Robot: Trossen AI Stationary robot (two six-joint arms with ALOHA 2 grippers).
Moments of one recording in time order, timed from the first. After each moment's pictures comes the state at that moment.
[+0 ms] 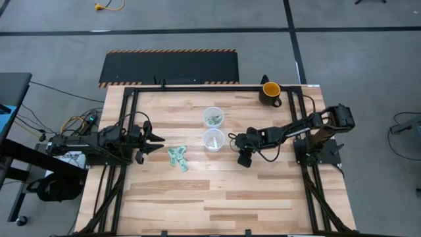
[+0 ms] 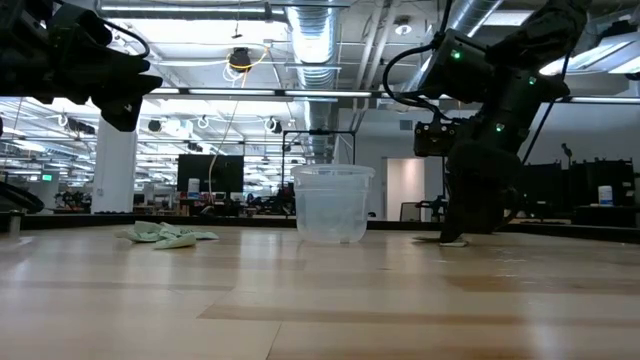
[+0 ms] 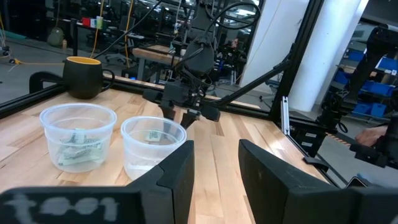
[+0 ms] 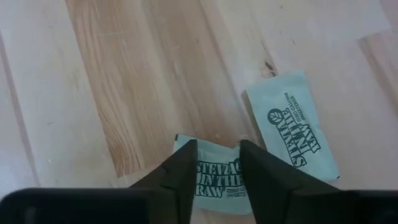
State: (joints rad) left arm 0.01 0.01 0.01 0.04 0.06 -0.23; right arm 0.03 1.62 0.68 -0.23 0.10 0.31
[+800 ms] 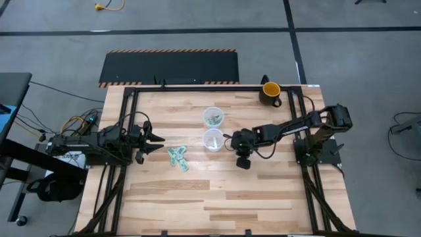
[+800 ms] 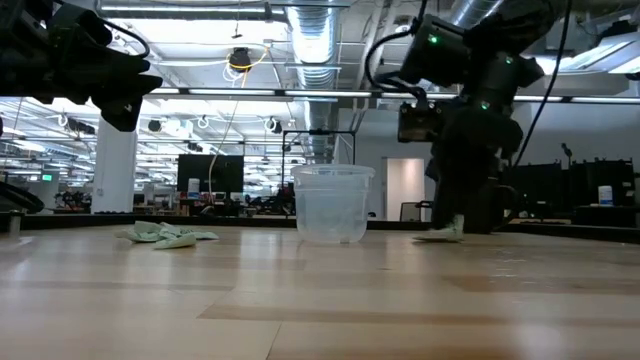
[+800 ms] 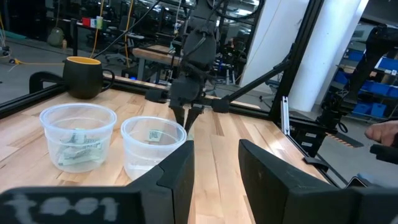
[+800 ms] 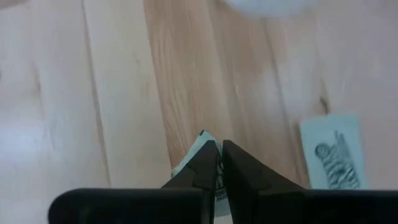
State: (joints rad) left arm 0.01 0.01 0.01 0.04 0.06 -0.23; right arm 0.03 1.63 0.83 -0.35 -0.05 0.19
